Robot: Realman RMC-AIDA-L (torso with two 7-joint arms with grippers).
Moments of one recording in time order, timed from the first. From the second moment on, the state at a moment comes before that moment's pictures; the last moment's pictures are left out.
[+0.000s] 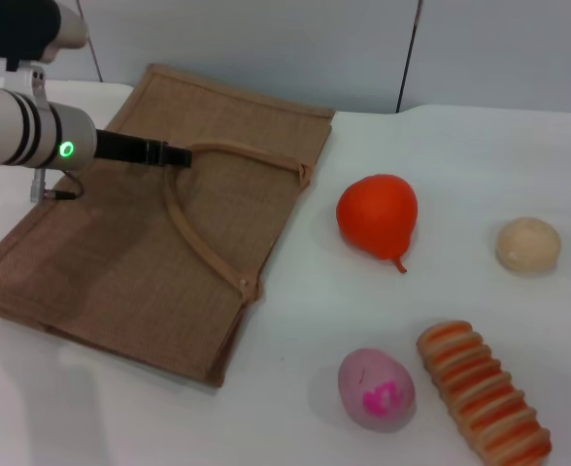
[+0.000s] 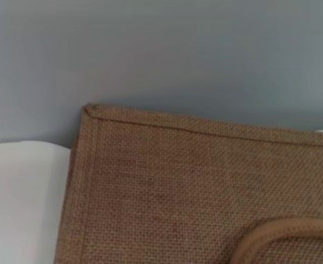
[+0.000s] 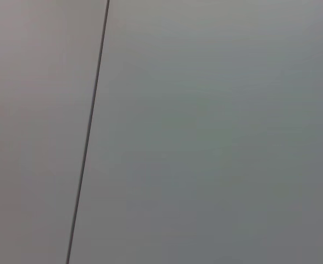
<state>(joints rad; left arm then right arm) -0.92 -2.03 0.37 0.50 -0.41 -0.84 1.03 0.55 2.01 -0.09 -0.02 -1.34 -1.44 0.24</state>
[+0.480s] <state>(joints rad) -0.93 -2.04 0.37 0.47 -0.42 -0.80 1.07 0.55 2.01 -0.09 -0.02 -1.34 -1.44 0.24</state>
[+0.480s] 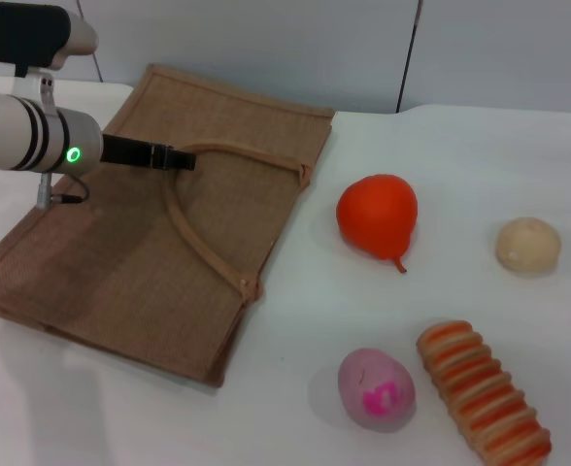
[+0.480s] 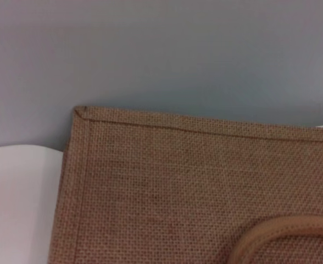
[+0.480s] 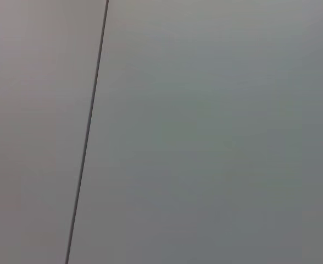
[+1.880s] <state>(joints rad) -0.94 -2.04 0.42 0.40 -0.44 -0.73 1.07 0.55 2.01 -0.09 -0.02 -1.34 -1.43 0.24</state>
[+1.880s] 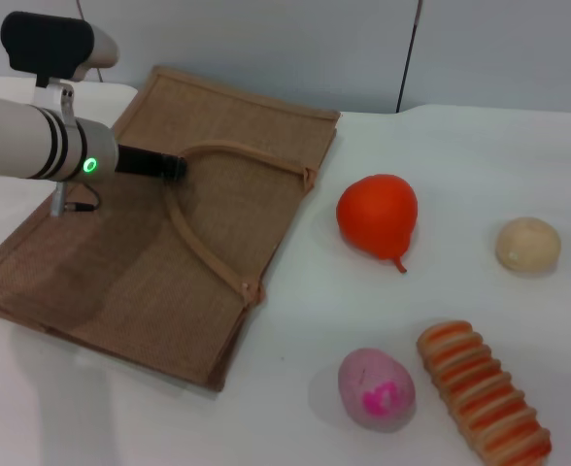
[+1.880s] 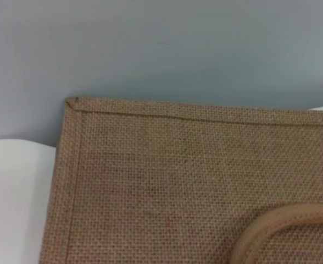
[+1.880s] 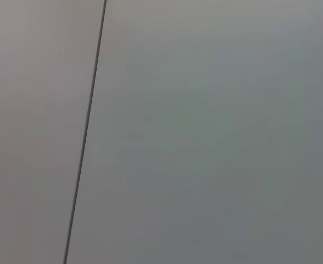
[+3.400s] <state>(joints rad) -0.71 -2.03 0.42 0.33 -1.45 -1.36 1.79 0.78 2.01 -0.82 -0.07 -1.44 -1.07 0.61</state>
